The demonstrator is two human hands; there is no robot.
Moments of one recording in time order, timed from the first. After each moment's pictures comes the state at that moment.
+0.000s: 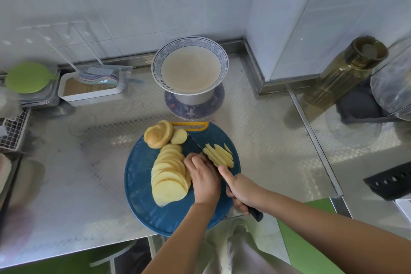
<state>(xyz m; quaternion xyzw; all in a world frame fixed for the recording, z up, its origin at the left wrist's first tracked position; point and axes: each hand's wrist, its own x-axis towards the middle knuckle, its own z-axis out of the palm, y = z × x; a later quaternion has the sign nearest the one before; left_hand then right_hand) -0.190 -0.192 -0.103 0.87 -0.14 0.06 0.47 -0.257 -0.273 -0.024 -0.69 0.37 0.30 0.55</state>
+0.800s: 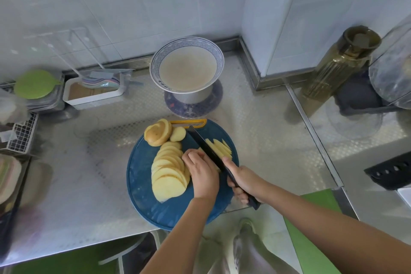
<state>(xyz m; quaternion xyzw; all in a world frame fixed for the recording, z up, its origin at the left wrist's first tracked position) -0.192 -0.192 -0.085 0.88 -0.13 0.04 0.45 -0.267 -0.287 -0.049 -0.60 0.39 0.26 0.66</state>
